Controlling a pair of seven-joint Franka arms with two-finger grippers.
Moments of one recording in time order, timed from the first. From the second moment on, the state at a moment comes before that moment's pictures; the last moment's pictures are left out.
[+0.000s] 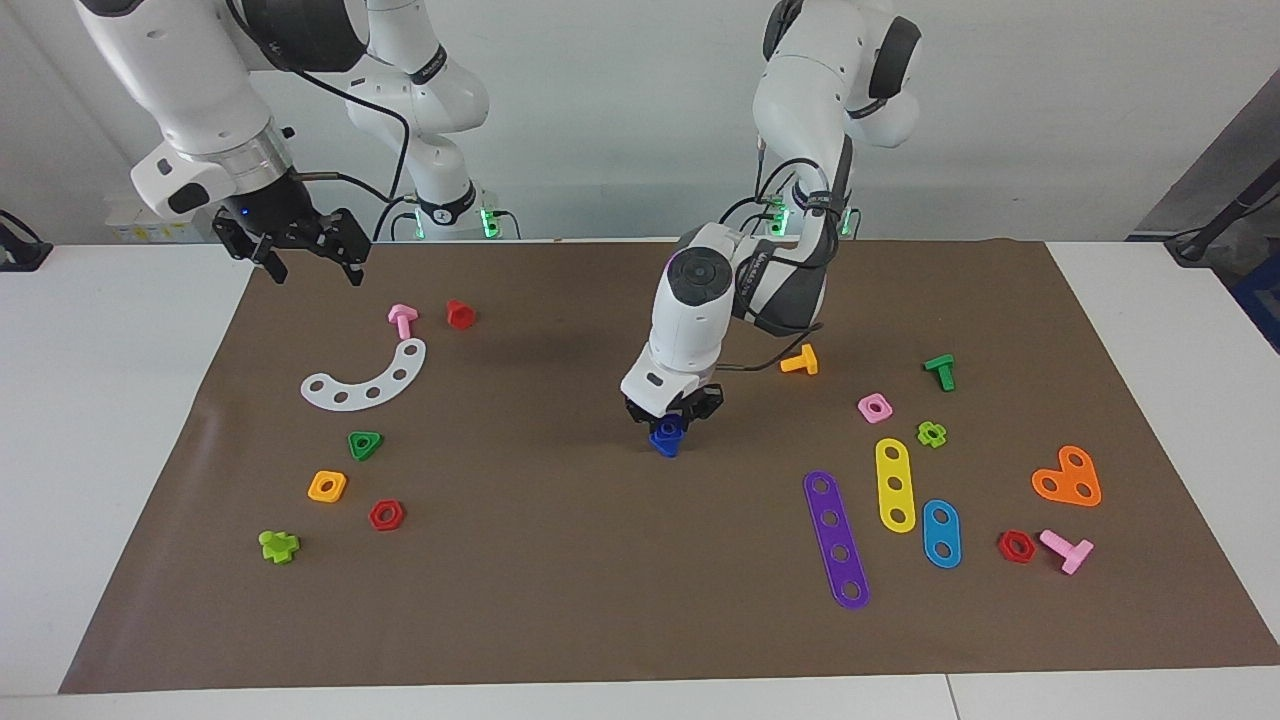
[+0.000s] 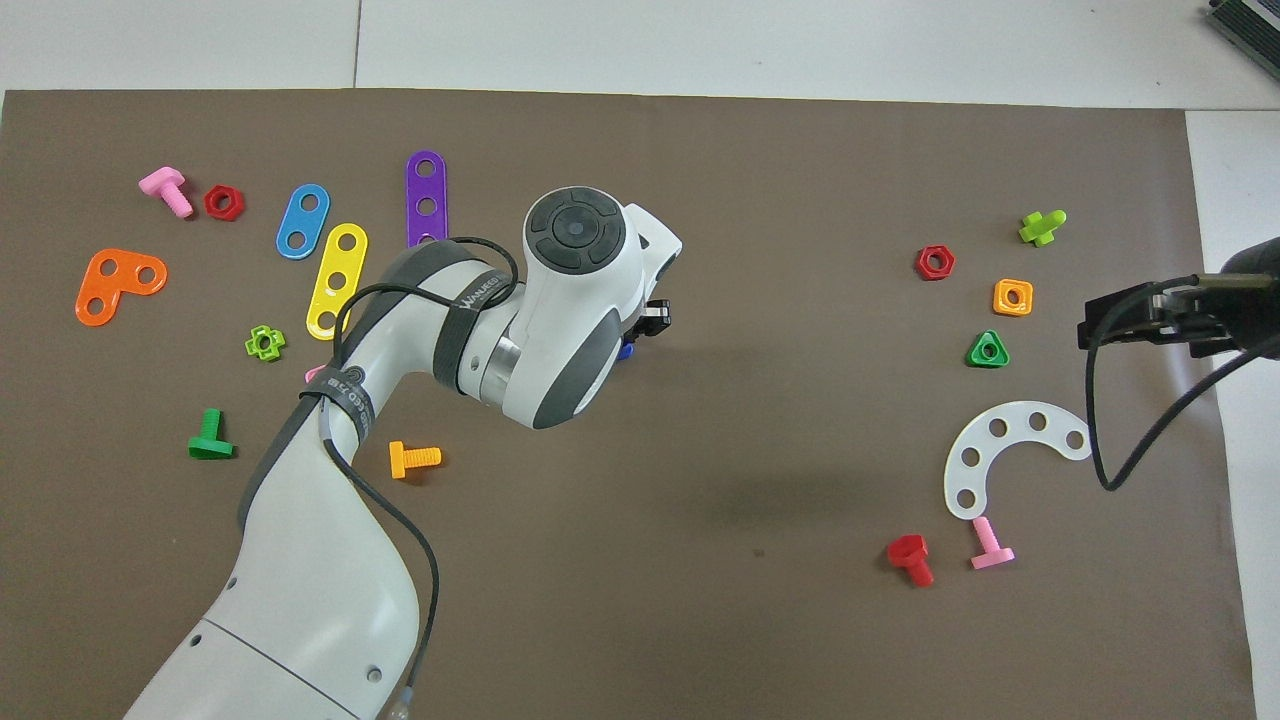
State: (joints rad) left arm -0.65 0.56 0.04 -1.48 -0.08 2.05 -0.57; right arm 0.09 -0.02 -0.09 -1.62 0.01 1.57 0.08
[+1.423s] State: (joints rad) left arm -0.65 0.57 0.03 -1.52 -0.08 2.09 -0.57; right arm 0.09 -0.02 -0.09 -1.62 0.01 1.57 0.08
